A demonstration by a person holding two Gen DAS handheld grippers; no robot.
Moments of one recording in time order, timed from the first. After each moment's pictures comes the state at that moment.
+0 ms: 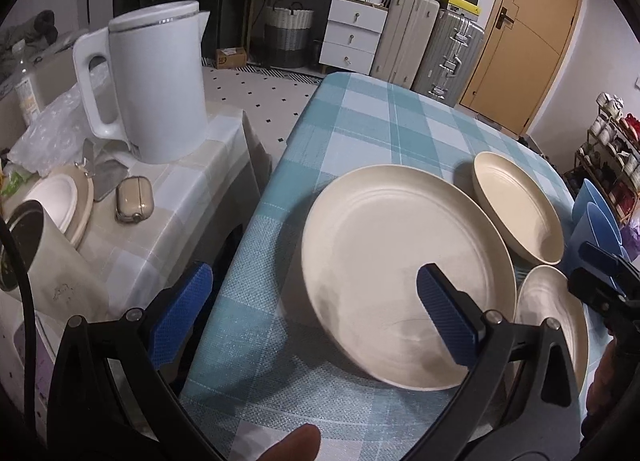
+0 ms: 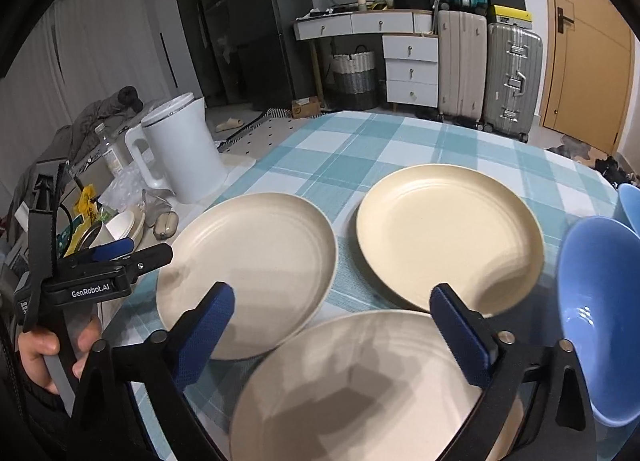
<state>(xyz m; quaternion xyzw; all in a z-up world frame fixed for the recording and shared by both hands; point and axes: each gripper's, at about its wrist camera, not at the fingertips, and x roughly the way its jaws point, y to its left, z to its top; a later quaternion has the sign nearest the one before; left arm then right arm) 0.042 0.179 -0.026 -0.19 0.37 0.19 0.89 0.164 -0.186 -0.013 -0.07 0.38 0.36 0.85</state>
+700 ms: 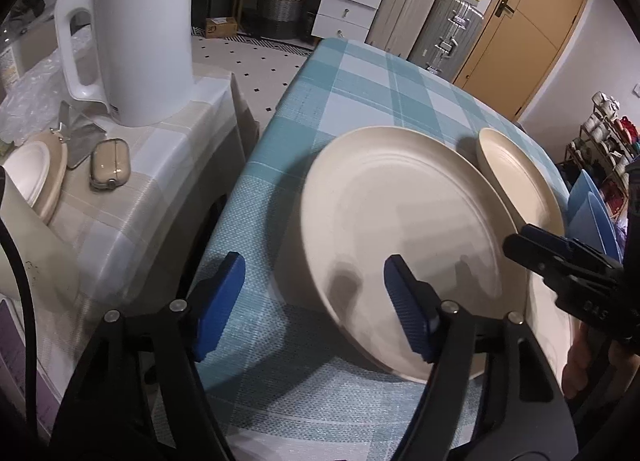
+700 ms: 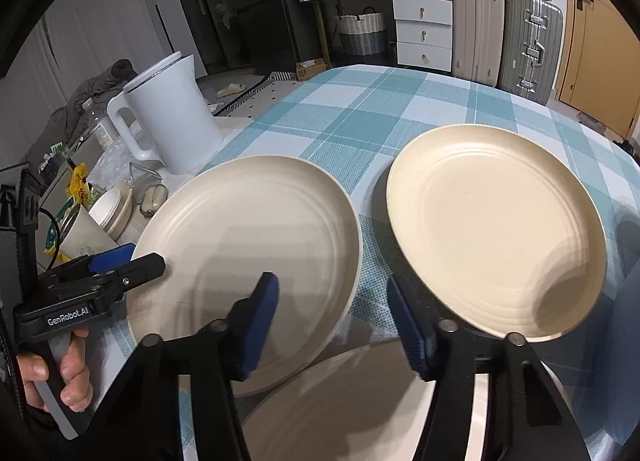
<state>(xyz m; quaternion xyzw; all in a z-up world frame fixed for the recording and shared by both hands) 0.052 0.187 -0.057 -0.22 0.41 0.16 0.87 0.200 -0.137 -0.061 -0.08 0.44 0.36 0.82</state>
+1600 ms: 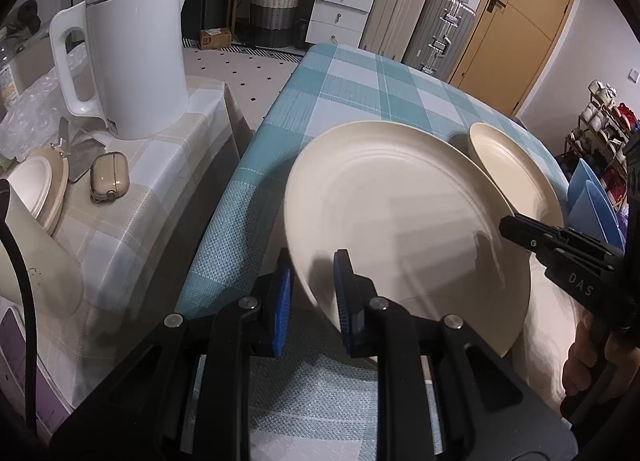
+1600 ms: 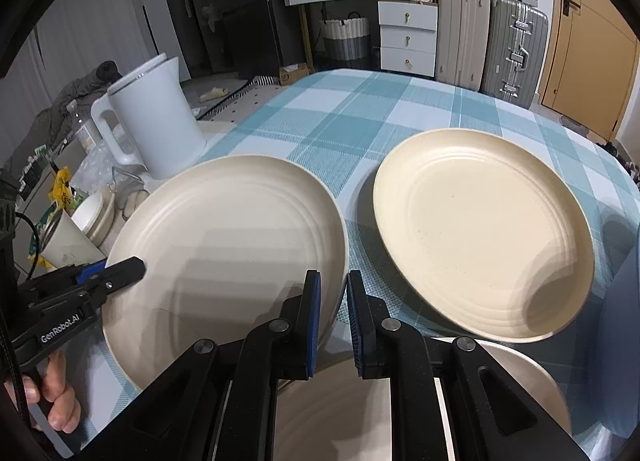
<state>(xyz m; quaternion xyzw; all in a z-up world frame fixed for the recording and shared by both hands) 0.050 0.173 -0.053 -0.19 0.40 0.16 0.88 0.197 -0.134 -0.059 -0.09 0.43 0.33 0.84</state>
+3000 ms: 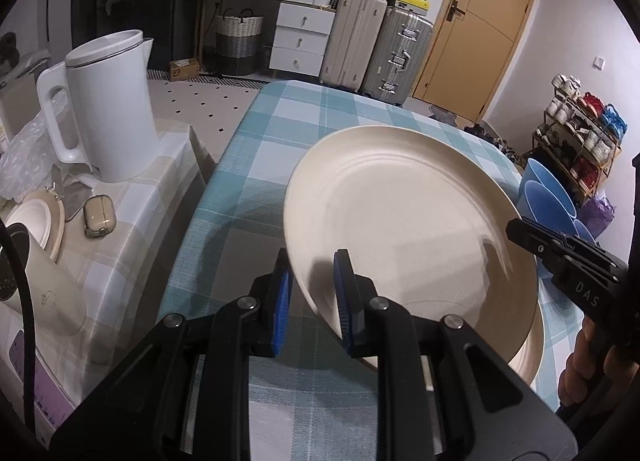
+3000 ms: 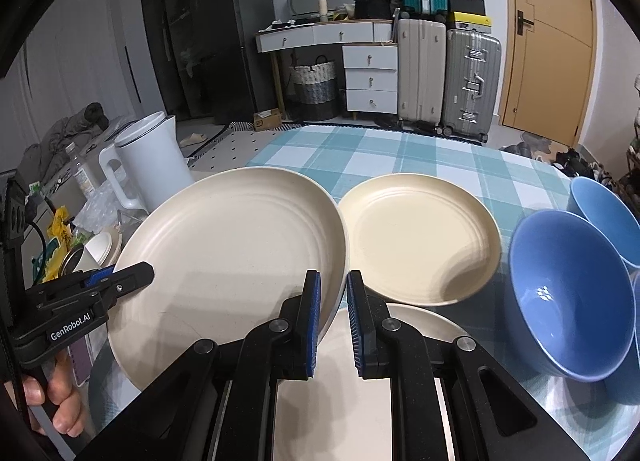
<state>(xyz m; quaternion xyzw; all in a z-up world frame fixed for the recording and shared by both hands) 0.027 0.127 0.018 -0.16 0.36 0.10 0.91 0.137 -0.193 0.017 -0.05 0.37 0.28 0.89</state>
